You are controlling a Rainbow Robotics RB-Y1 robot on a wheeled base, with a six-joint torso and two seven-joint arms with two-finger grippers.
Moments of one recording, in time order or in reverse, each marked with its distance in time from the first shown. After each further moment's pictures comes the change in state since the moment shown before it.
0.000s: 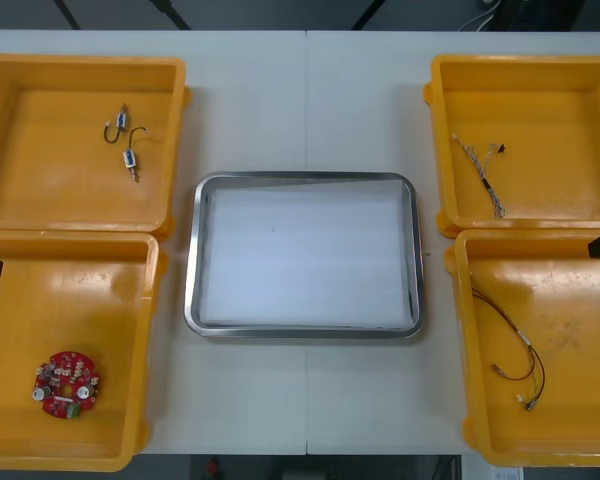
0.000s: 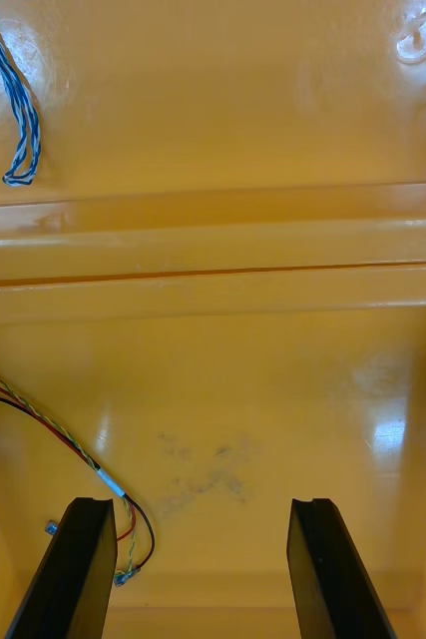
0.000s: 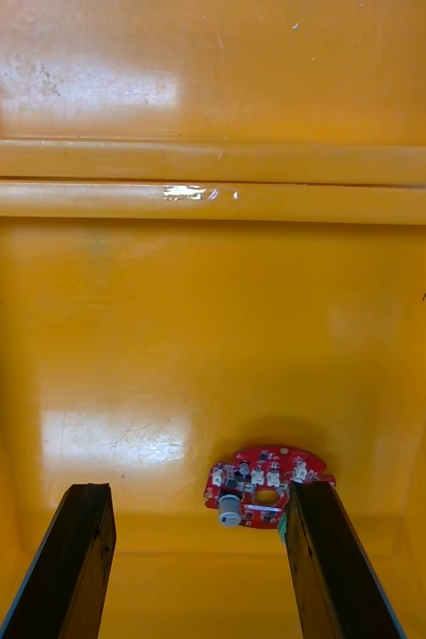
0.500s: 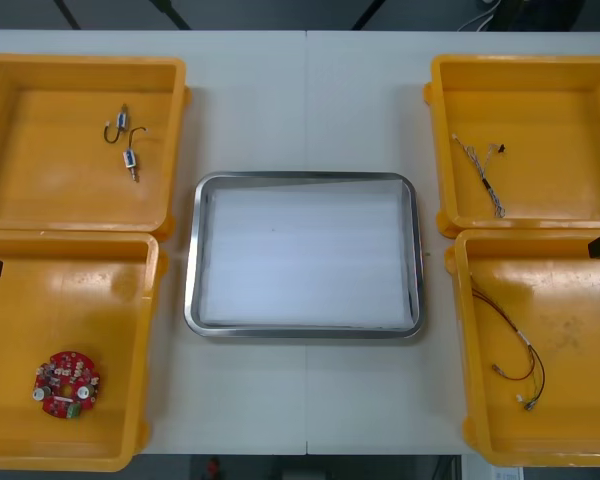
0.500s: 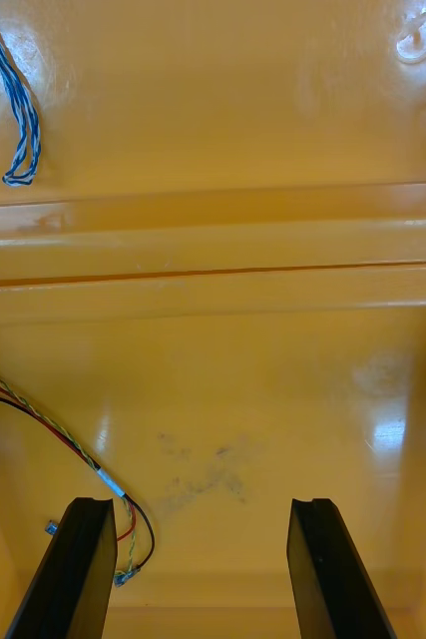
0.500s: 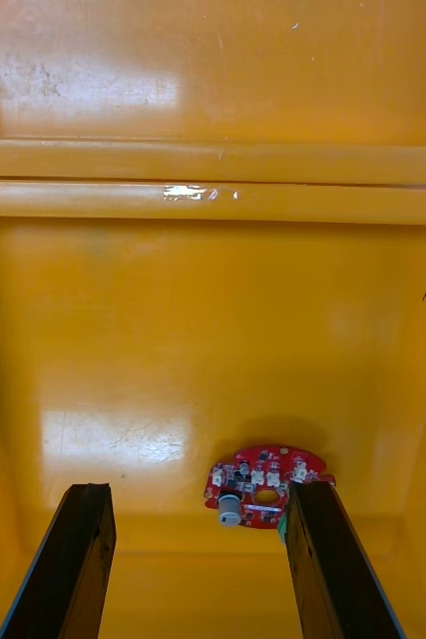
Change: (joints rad) right arm 0.000 0.000 0.000 0.000 0.000 0.000 0.000; left arm 0.000 0.000 0.000 0.000 0.000 0.000 0.000
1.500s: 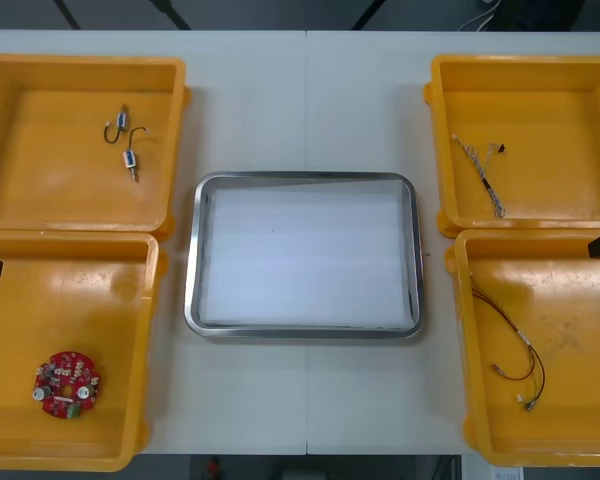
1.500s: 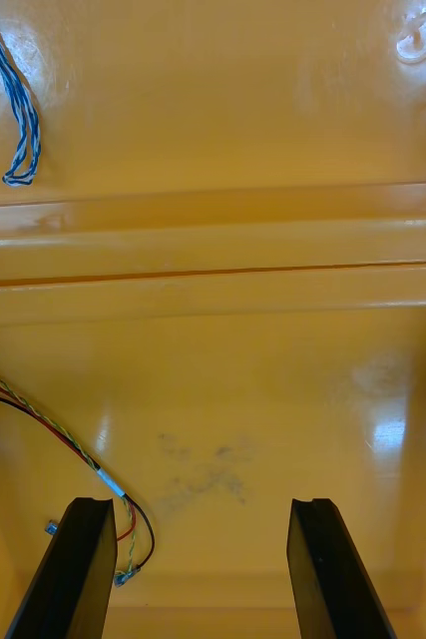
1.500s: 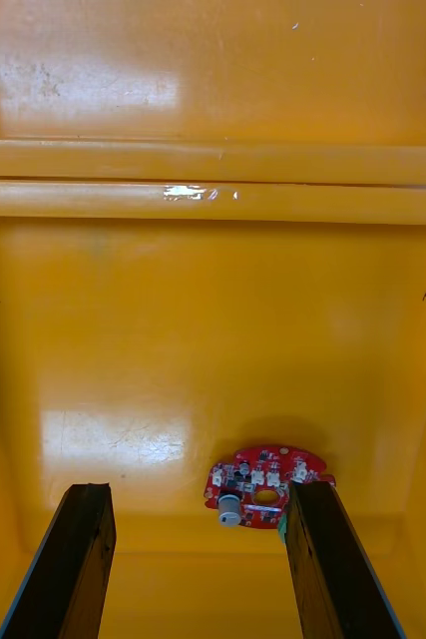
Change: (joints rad) right arm 0.000 0.000 0.000 0.000 0.000 0.000 0.000; left arm 0.000 0.000 0.000 0.000 0.000 0.000 0.000
